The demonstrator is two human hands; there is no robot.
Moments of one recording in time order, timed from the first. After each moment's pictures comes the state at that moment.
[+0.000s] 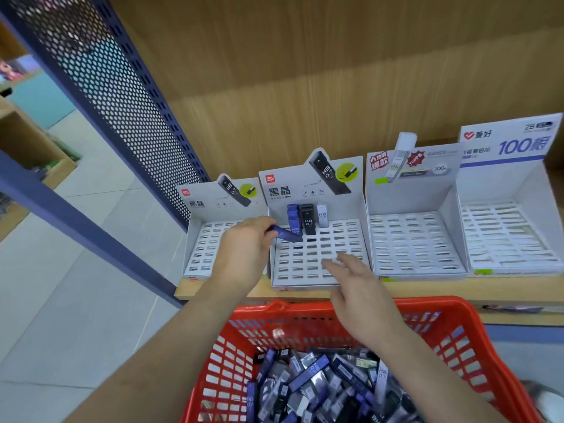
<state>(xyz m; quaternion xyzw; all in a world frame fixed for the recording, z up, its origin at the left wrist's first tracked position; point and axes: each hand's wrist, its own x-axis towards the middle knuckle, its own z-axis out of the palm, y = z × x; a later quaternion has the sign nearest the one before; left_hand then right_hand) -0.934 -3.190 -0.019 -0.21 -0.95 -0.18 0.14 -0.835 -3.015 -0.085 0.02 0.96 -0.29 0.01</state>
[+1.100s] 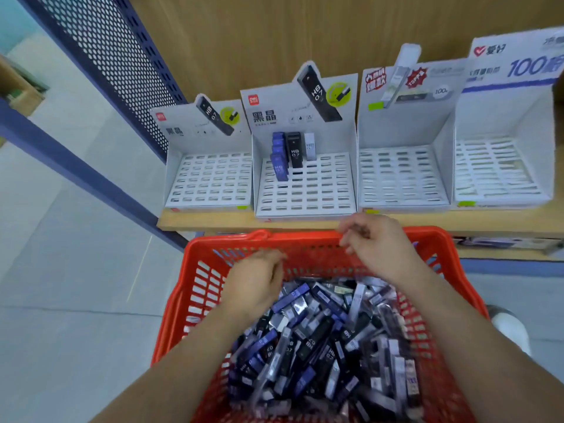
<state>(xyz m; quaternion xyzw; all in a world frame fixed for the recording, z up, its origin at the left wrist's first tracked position) -0.827 -3.203 -0.117 -0.21 -0.96 -0.18 -0.06 -0.812 -2.973 -0.092 0.10 0.86 -0.49 0.06</state>
